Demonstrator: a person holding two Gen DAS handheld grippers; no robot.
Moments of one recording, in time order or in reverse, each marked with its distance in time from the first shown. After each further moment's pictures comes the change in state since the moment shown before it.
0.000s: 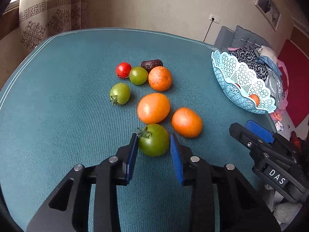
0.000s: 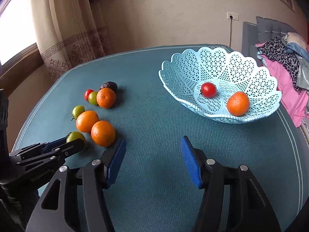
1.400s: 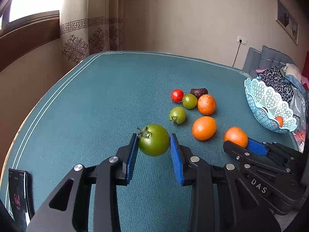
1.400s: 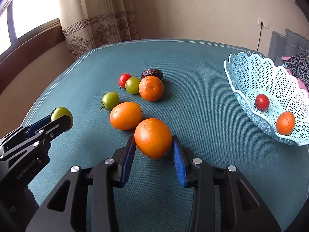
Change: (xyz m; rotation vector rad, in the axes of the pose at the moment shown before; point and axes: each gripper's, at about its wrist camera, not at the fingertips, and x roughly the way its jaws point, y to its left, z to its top) left arm -0.040 0.034 -0.005 -0.063 -0.186 0.255; right arm 0.033 0.065 0.004 -0.148 0.070 0.098
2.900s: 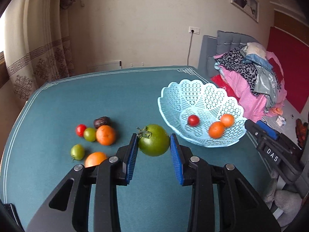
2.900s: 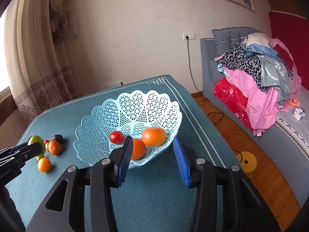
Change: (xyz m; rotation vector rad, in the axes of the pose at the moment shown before) left arm -0.018 -0.165 0.043 0.232 0.001 -0.259; right arm -0.108 -0.191 -0.016 0.323 -0.313 -0.306
